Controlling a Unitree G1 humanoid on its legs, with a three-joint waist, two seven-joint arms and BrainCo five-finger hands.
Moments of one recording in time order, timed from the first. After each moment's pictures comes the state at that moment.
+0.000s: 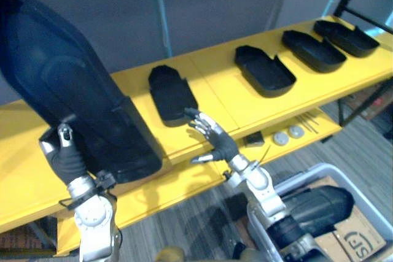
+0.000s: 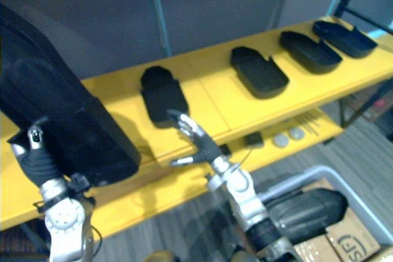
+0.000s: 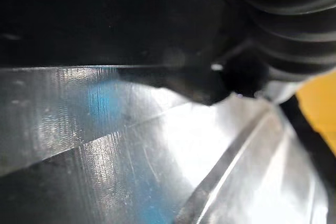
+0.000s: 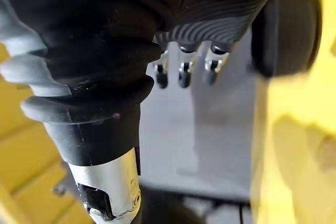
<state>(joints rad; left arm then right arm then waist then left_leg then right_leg) 0.14 0.05 0.23 -0.32 0.02 -0.36 0.47 -0.20 -0.11 0.45 0.16 0.26 -0.45 0.37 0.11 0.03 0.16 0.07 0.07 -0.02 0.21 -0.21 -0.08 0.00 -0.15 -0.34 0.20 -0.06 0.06</state>
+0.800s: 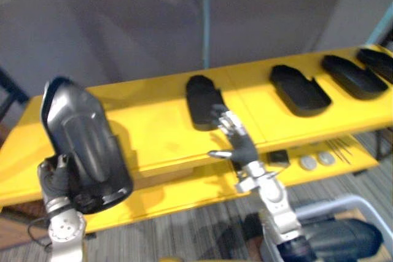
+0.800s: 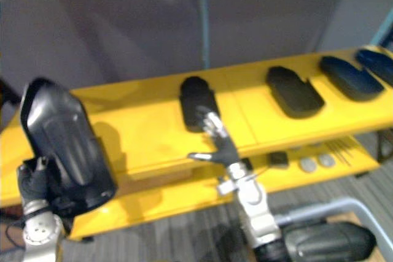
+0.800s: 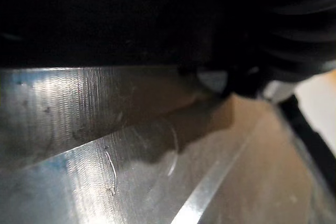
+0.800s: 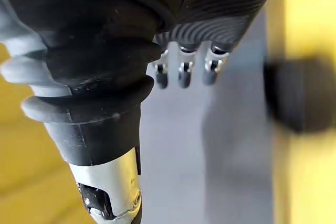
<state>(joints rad) 0.10 0.38 0.47 0.32 0.08 -0.04 0.35 0.05 -0.24 0.09 -0.14 0.24 -0.30 0.18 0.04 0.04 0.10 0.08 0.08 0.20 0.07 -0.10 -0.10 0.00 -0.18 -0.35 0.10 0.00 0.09</state>
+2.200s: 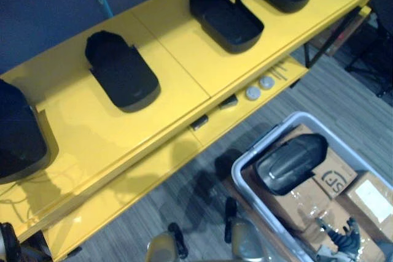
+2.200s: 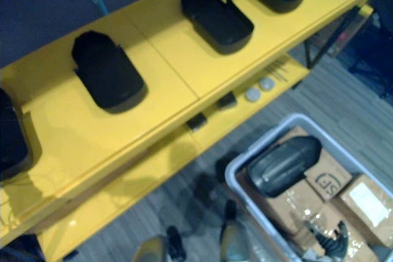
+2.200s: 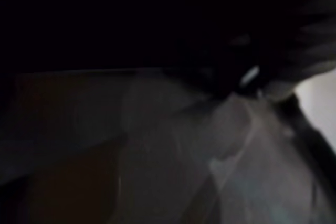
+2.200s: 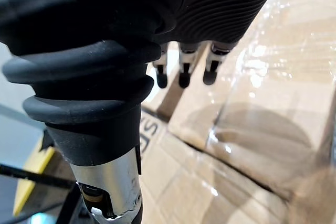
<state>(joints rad) -0.45 1.03 0.37 0.90 0.00 0.38 0.00 0.29 -0.18 -0.45 0.56 0.22 -0.26 -0.24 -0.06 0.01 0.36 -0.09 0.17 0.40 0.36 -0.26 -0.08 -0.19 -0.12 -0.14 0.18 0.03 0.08</state>
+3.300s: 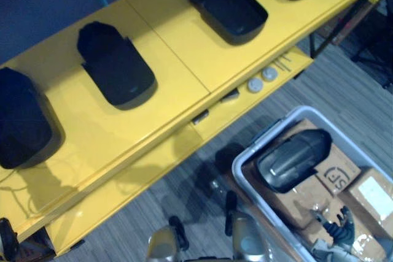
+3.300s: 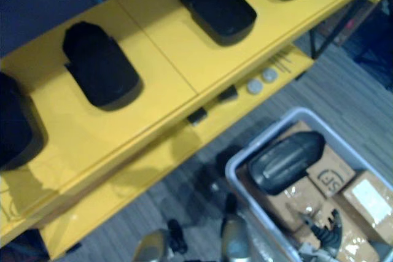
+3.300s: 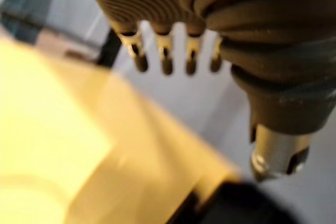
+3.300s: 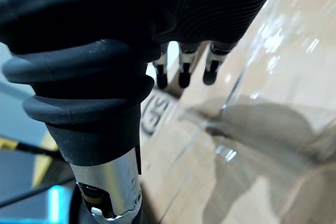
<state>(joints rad) -0.46 1.05 0.38 0.77 0.06 0.34 0.23 0.30 -0.16 -0.39 0.55 0.18 -0.34 -0.20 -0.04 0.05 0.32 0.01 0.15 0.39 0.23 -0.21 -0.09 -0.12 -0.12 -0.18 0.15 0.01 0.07</state>
